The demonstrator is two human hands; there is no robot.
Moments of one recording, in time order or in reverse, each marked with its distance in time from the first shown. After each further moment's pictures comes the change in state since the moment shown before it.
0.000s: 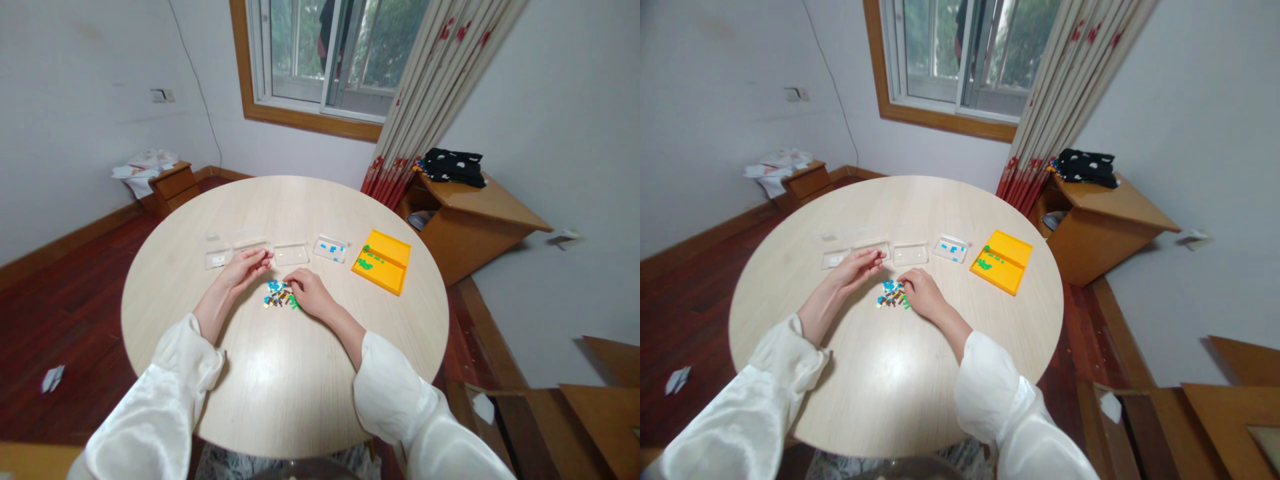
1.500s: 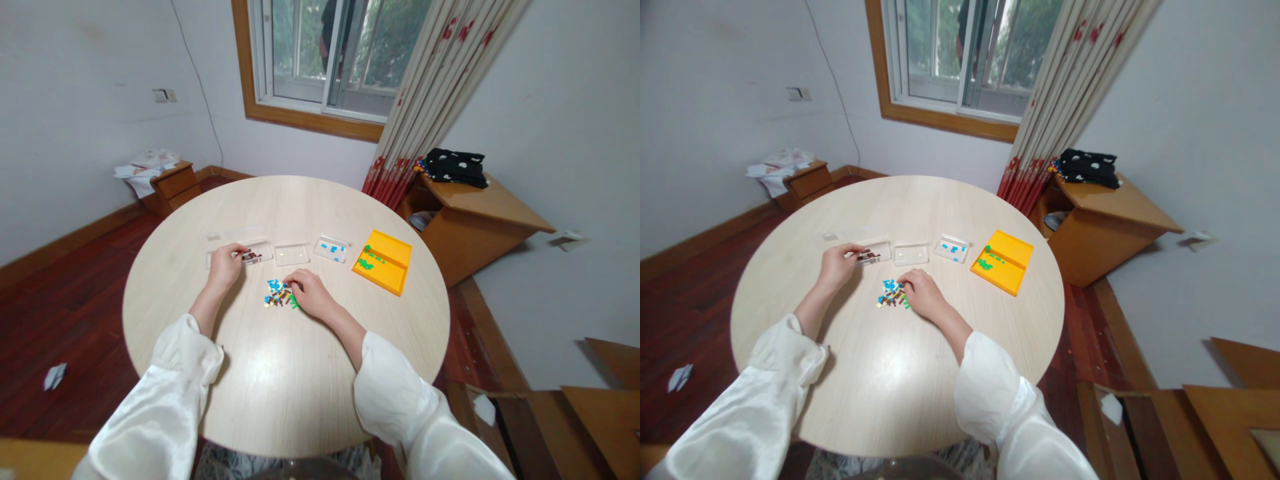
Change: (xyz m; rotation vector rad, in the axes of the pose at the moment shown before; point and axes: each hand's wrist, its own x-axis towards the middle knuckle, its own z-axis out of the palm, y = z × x) left_hand 0.014 0.008 -0.036 1.101 0.467 0.511; right_hand -0.001 0.001 0.001 -0.002 -0.013 -0.004
